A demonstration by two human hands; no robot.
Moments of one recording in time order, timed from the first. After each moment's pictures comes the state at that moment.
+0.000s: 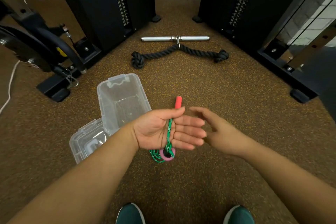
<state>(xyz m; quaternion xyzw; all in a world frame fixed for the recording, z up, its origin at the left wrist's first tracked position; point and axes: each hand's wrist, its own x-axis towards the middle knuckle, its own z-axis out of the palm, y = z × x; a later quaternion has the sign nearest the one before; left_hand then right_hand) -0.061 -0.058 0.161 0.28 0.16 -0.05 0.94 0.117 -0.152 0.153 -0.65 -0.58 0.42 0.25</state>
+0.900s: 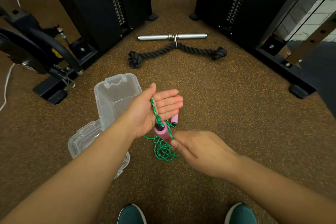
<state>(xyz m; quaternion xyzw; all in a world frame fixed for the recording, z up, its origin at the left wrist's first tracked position) -0.056 -0.038 0.169 0.32 0.40 0.21 0.84 0.073 -0.169 0.160 -0.56 -0.78 0.22 0.15</state>
